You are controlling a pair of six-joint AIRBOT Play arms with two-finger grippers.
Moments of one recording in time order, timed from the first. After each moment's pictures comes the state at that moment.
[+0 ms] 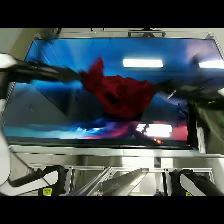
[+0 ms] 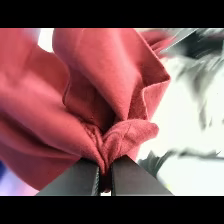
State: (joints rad) left arm 0.15 -1.28 1.52 0.25 -1.57 -1.04; right arm -0.18 -1.05 1.09 -0.11 1.33 0.99
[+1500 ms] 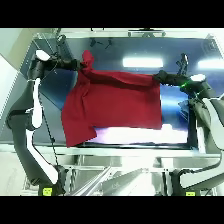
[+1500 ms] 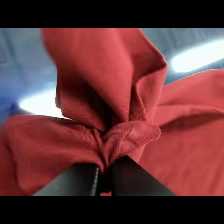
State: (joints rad) left arm 0.05 -2.04 2.04 0.85 -1.11 -1.08; right arm -0.08 -1.71 1.32 -0.34 0.72 0.88
